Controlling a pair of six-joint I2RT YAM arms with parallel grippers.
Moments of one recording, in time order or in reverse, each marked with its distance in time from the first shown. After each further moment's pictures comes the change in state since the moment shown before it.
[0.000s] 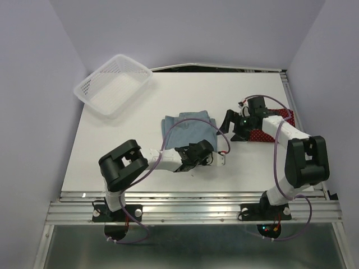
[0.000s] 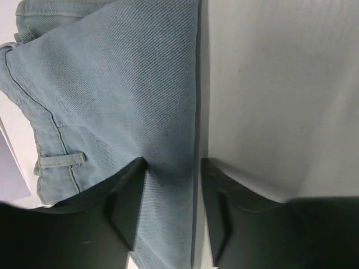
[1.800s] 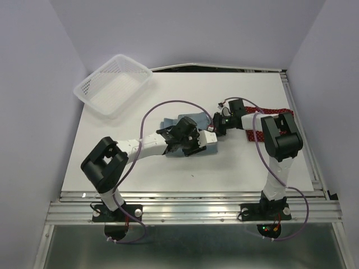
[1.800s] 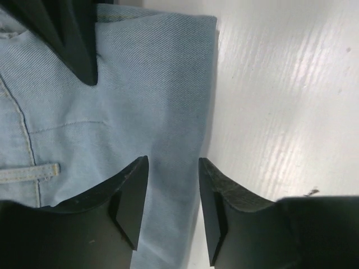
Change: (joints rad) left arm 0.242 -0.098 0.076 -0.165 0.534 -0.193; right arm 0.103 0.423 0.081 0.435 -0.229 0.139
